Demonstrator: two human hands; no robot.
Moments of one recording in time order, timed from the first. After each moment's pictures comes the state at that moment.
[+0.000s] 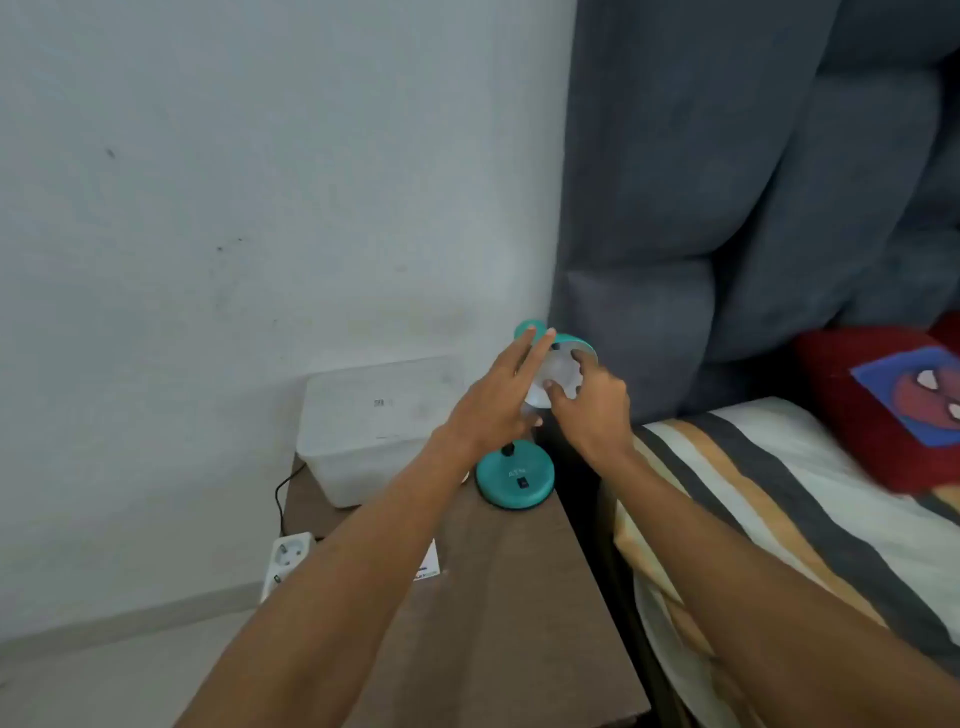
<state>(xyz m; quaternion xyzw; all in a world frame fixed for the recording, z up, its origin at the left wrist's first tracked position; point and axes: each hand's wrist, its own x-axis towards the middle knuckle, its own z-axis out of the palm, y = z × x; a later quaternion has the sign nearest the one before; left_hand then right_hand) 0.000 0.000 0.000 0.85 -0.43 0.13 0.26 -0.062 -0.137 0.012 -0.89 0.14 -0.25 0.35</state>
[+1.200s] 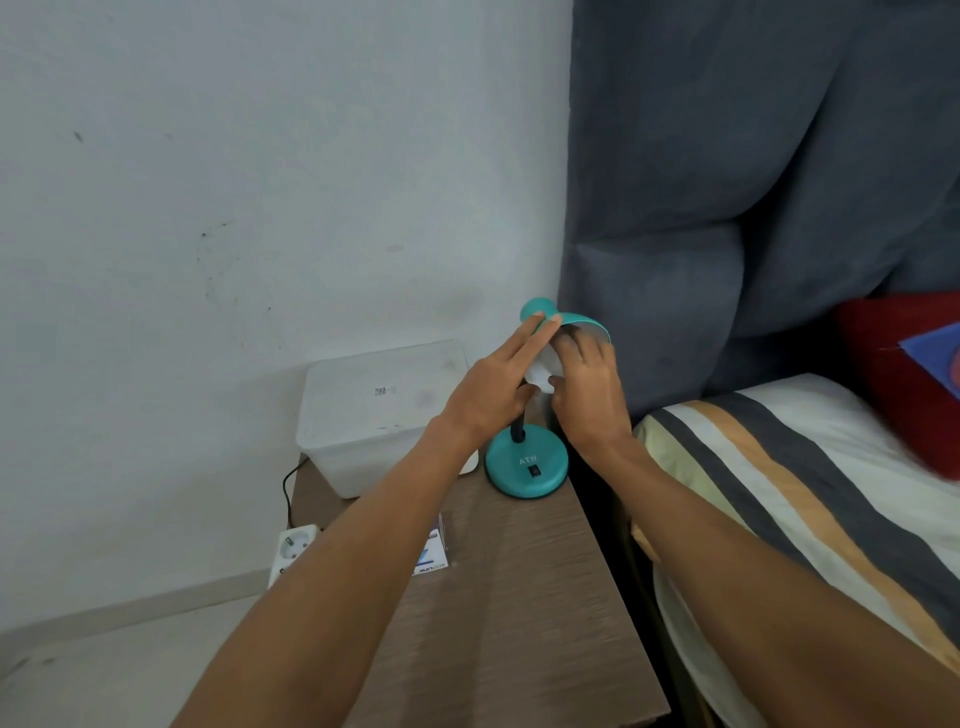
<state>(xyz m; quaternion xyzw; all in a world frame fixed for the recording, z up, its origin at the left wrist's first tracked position) 0.031 -0.003 -0.025 0.86 -0.42 0.14 0.27 -0.032 -0.144 -0.024 -0.92 0.01 -0.32 0.23</state>
